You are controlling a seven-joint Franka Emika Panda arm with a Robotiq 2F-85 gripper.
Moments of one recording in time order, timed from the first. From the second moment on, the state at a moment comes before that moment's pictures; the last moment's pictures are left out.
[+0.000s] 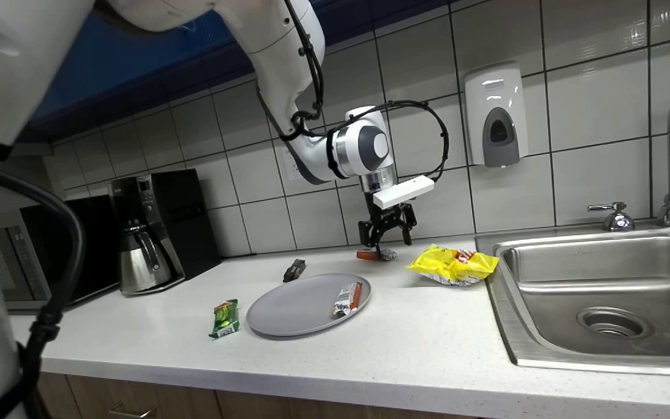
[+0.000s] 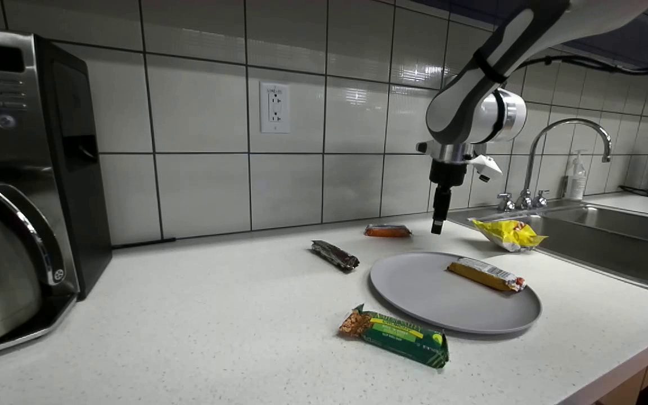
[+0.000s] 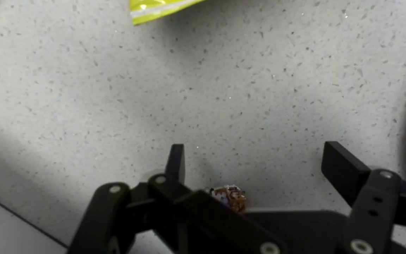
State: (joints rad) arm -0.22 0.59 0.04 -1.75 -0.06 2.49 -0.97
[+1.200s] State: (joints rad) arm -0.19 0.77 0.09 -1.52 -0.06 2.44 -1.01
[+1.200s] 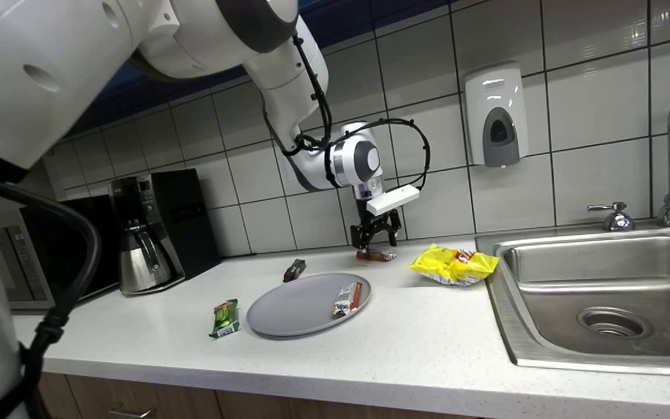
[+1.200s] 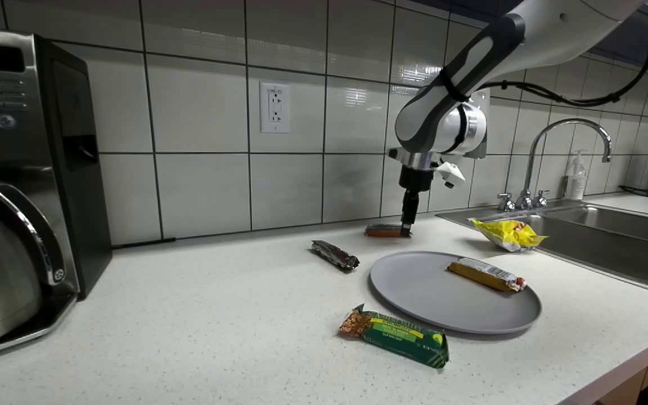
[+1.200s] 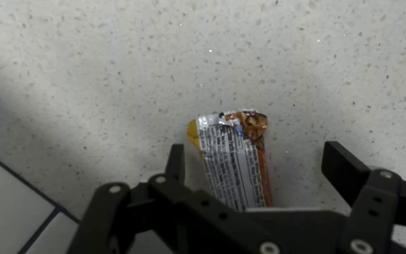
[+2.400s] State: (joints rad) arm -0.18 0.79 0.09 -1.47 -0.06 2.42 -1.01
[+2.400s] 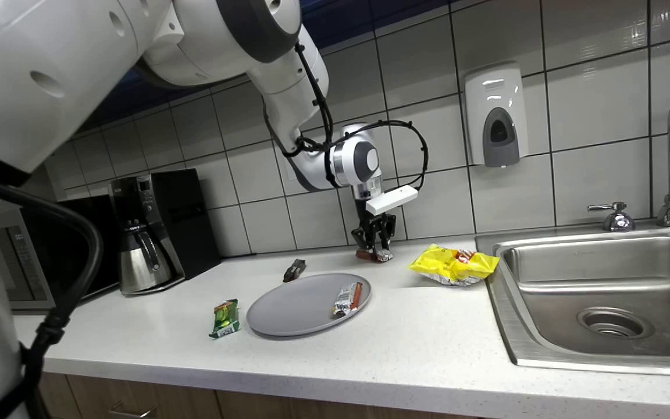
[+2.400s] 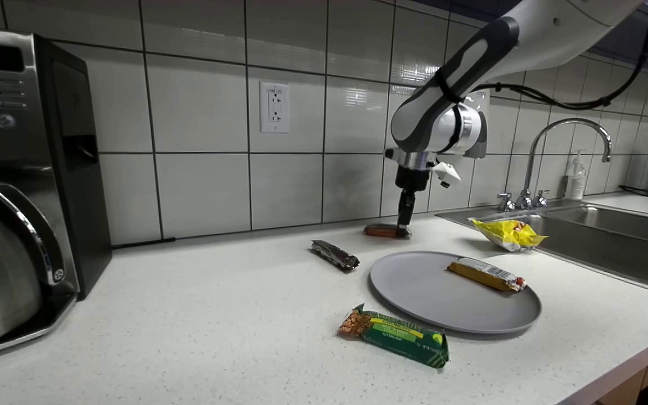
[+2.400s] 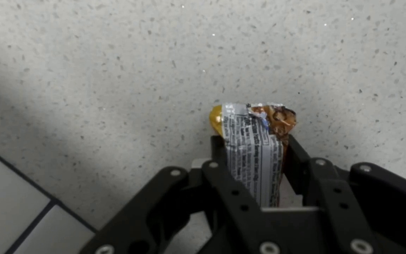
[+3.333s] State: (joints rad) arm -0.19 0.74 0.09 -1.53 -0.06 2.41 -1.05
